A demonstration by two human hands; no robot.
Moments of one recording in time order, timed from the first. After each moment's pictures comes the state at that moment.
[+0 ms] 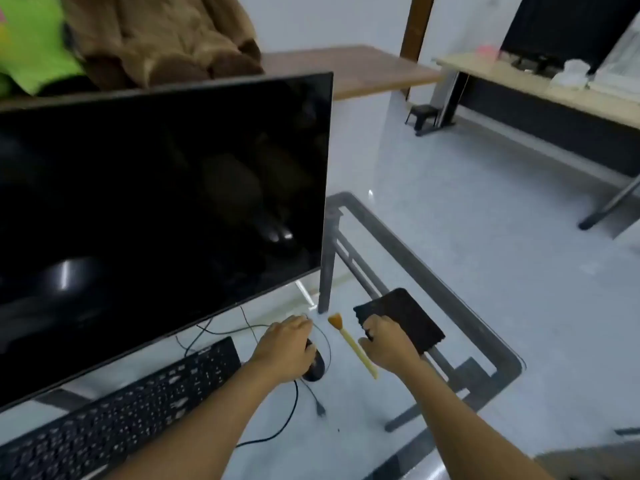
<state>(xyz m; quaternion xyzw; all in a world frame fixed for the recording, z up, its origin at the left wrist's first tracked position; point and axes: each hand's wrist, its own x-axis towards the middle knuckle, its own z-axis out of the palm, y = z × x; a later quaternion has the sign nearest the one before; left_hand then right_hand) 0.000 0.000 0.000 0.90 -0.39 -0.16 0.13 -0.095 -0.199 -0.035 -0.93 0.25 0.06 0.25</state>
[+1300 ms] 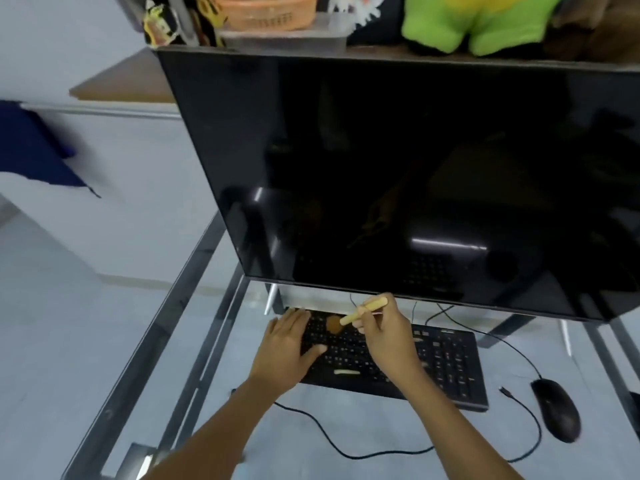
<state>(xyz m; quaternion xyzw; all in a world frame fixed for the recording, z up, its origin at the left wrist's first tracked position) -0.002 0.407 -0.074 0.97 -0.08 0.03 0.22 0.016 0.206 0.002 -0.86 -0.01 0.02 0.51</state>
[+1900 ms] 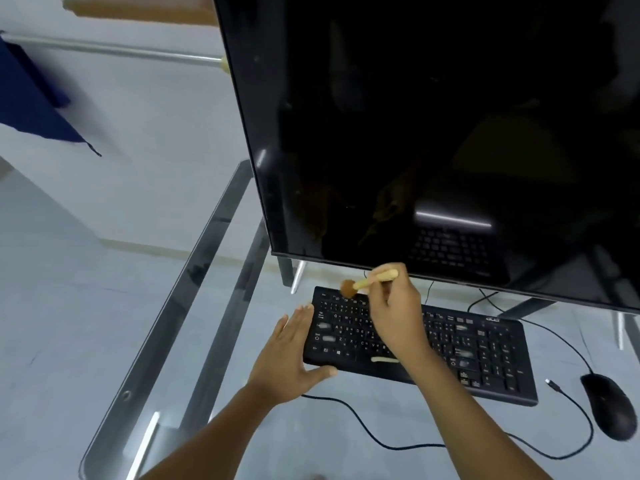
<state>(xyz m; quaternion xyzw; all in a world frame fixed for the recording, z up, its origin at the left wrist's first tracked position) -0.031 0.463 -0.123 0.95 -0.10 -0.05 0.29 0.042 0.271 -0.027 -0.88 -0.05 -0.03 0.47</state>
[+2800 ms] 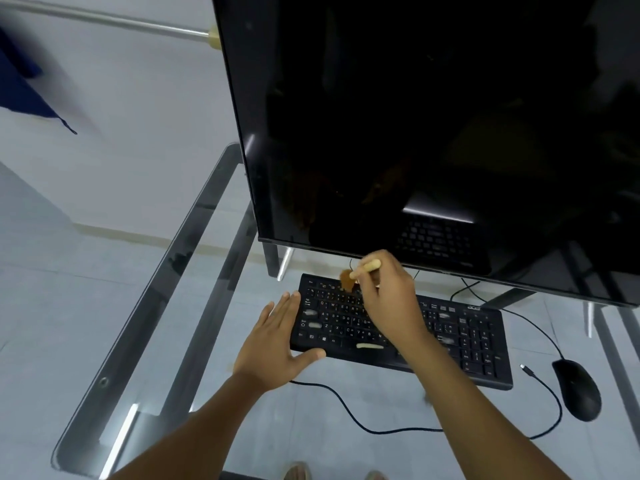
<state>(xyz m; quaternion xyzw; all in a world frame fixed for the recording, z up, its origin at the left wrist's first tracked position) -0.035 0.459 -0.122 0.96 -0.09 -0.04 0.27 0.041 0.259 -0.020 -0.92 -0.10 -0.04 0.38</state>
